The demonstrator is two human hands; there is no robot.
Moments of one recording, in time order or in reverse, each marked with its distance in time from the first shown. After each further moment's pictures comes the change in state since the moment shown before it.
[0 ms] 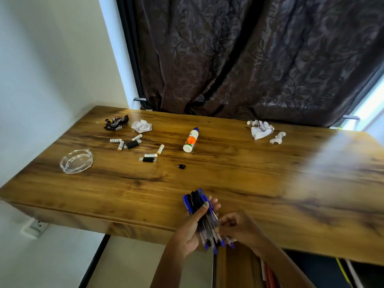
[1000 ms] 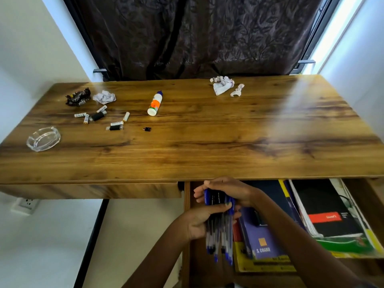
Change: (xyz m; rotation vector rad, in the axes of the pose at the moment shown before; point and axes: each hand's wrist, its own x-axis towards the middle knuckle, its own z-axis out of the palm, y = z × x) left_hand -0.066 -0.120 0.065 0.348 -0.073 -0.541; right_hand -0.076 0.055 -0.049 0.368 -0.420 -0.016
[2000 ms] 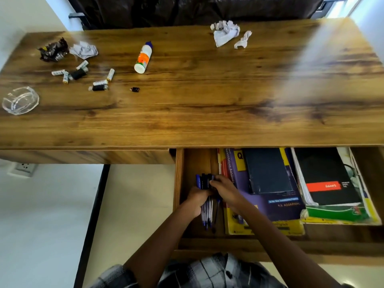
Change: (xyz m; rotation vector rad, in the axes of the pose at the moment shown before) left_hand 0.076 -0.063 -0.036 0.212 0.635 -0.007; right_hand 0.010 0.118 0.013 0.009 0.577 0.301
